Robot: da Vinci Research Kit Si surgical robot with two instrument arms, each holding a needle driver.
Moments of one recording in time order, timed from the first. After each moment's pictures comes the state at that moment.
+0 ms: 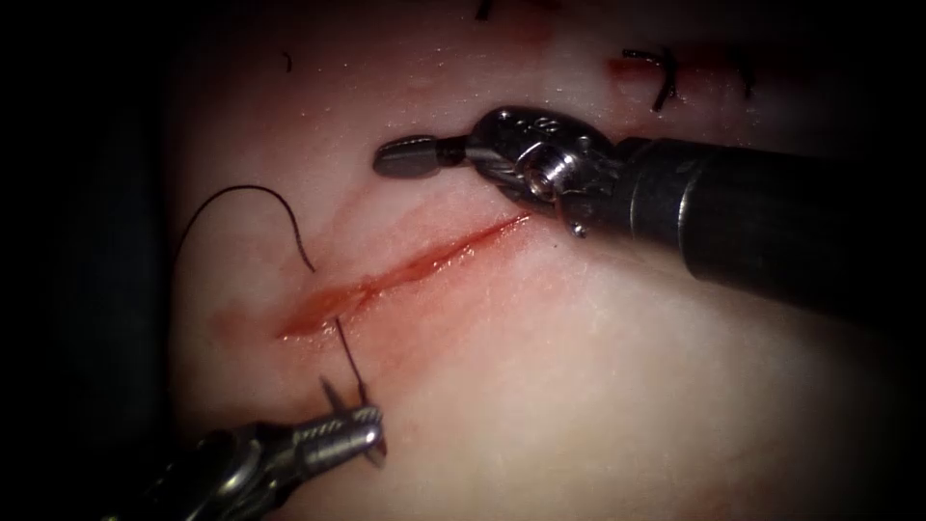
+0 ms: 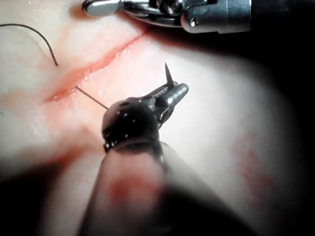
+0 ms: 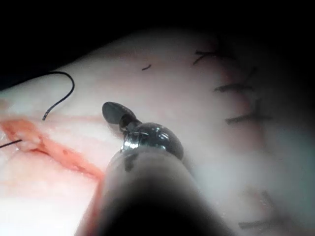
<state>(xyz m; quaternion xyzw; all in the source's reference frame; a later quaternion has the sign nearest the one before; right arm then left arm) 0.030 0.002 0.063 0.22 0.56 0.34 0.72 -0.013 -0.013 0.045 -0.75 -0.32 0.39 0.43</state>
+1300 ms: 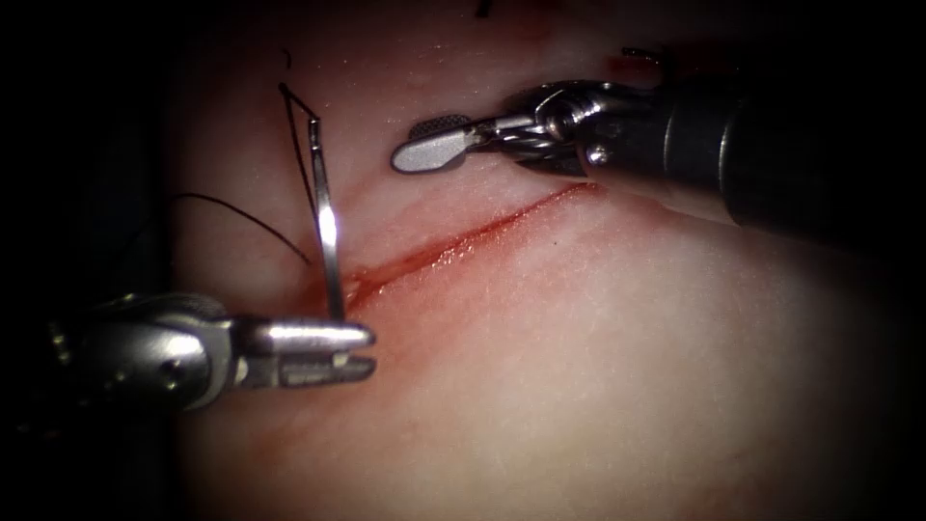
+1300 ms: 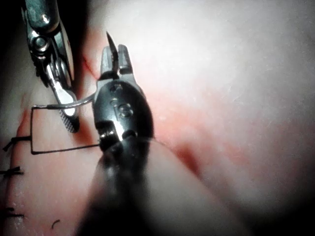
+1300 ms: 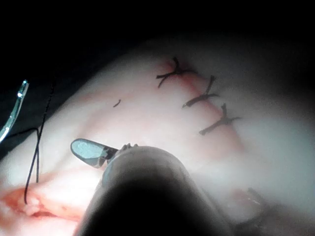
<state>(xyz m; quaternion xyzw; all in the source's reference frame) 0.029 0.001 0.060 0.46 0.46 0.49 0.58 -0.012 -0.005 0.044 -0.56 0.15 0.82 0.04</state>
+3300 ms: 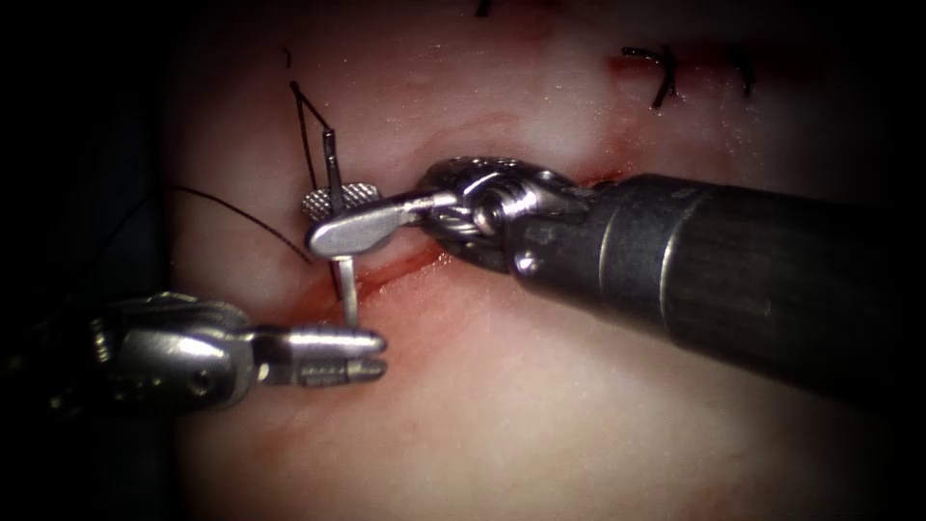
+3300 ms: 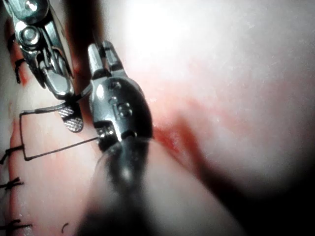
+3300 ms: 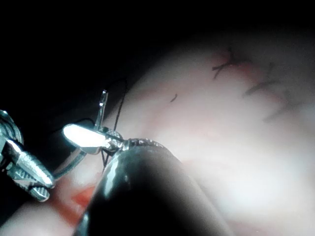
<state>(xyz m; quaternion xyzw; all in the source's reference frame) 0.034 -0.004 0.056 0.53 0.59 0.37 0.48 -0.012 -0.005 0.045 -0.63 0.16 0.76 -0.03</state>
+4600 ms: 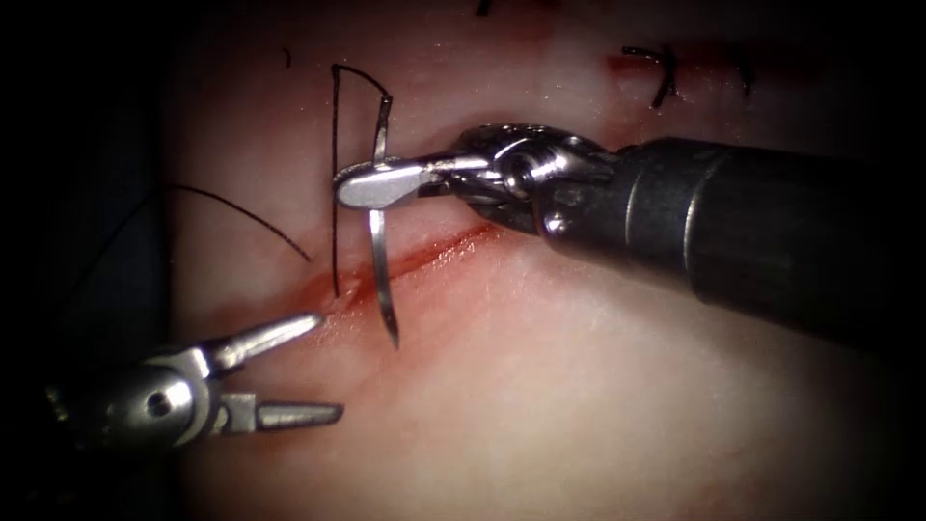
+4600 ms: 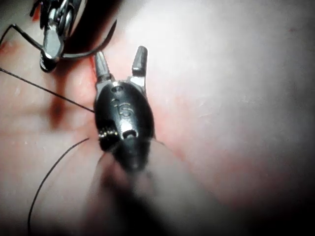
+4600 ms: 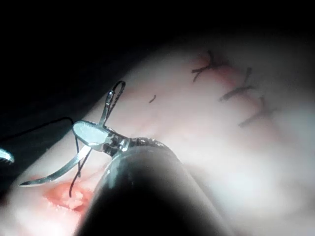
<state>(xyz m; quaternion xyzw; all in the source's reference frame) 0.031 0.001 0.057 0.39 0.62 0.39 0.56 -0.009 -0.008 0.045 -0.64 -0.04 0.75 0.16</state>
